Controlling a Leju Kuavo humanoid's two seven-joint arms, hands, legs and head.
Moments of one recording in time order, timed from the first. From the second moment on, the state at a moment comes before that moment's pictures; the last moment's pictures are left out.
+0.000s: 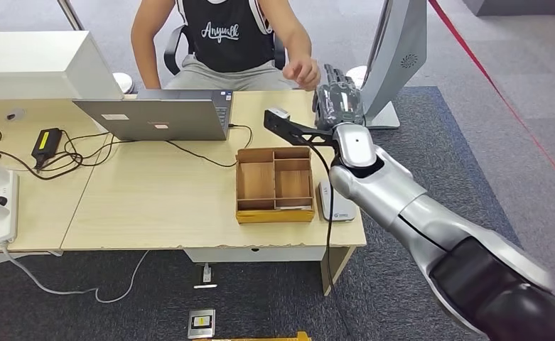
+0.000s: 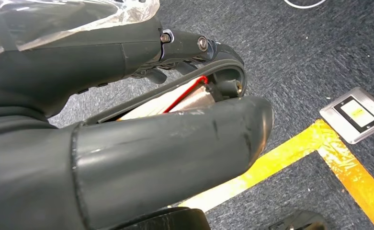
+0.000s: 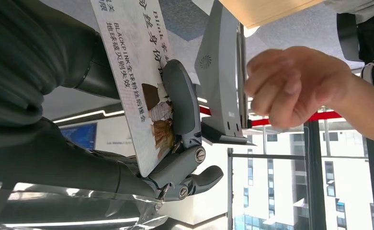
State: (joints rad) left arm -0.13 -0.02 -1.23 -0.29 0.25 0.65 0.15; right arm -1.05 -0.14 0.99 -0.79 0.79 -0.27 0.62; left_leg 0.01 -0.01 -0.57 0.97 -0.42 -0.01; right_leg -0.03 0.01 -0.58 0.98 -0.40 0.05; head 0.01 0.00
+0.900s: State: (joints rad) left arm -0.13 -0.02 -1.23 -0.29 0.25 0.65 0.16; right arm -1.14 0.02 1.07 -0.66 0.81 -0.27 0.58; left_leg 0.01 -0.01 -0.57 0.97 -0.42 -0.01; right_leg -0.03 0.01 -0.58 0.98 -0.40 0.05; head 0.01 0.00
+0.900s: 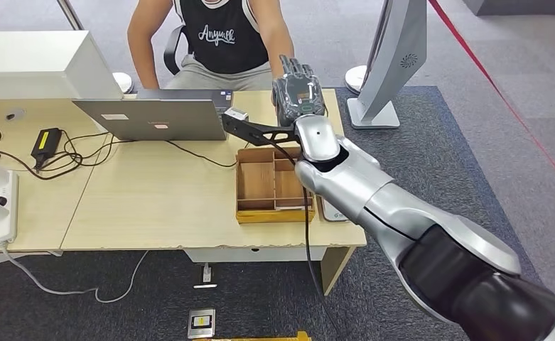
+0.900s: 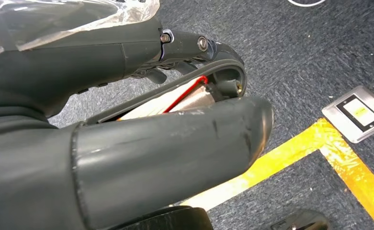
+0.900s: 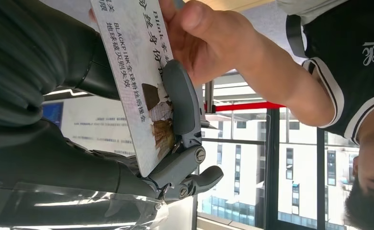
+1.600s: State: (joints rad) left arm -0.12 -0.02 -1.23 -0.29 0.26 0.65 0.16; right arm -1.15 0.07 1.09 -0.59 0.80 -0.28 0.59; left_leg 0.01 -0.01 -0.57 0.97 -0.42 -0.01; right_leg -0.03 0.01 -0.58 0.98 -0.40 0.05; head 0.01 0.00
